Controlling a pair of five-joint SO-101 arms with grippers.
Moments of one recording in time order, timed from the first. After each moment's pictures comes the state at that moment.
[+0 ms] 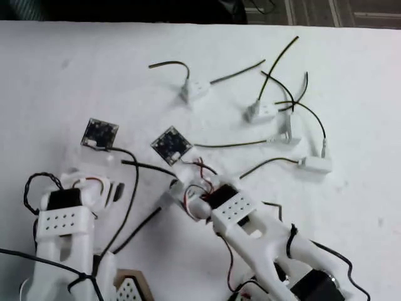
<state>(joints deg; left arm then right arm) -14.4 -49.5 70.9 51.6 -22.6 -41.2 -20.0 62.1 30.5 9.5</state>
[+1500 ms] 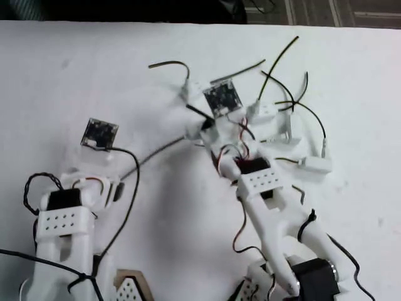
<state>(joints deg) -14.4 -49.5 70.9 51.6 -22.6 -19.5 -18.1 49.6 11.3 11.3</state>
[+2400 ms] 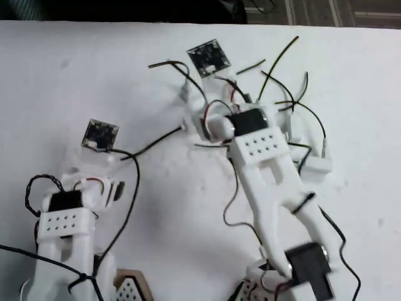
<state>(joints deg) -14.4 -49.5 73.1 47.4 -22.7 -22.2 -13.0 14.3 61.0 9.4</state>
